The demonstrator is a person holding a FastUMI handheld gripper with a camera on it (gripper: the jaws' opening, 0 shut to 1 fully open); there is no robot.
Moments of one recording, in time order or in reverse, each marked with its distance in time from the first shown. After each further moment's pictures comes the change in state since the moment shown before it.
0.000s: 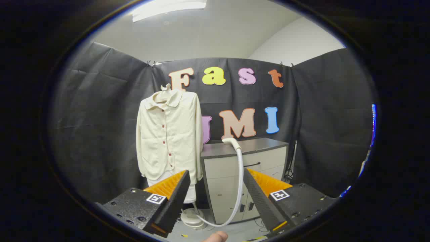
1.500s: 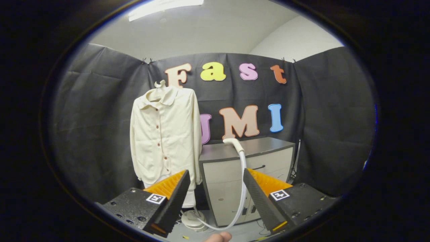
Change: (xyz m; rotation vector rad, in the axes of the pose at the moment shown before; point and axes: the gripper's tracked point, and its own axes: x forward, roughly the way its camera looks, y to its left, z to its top) arm 0.084 -0.001 0.024 0.004 0.030 -0.005
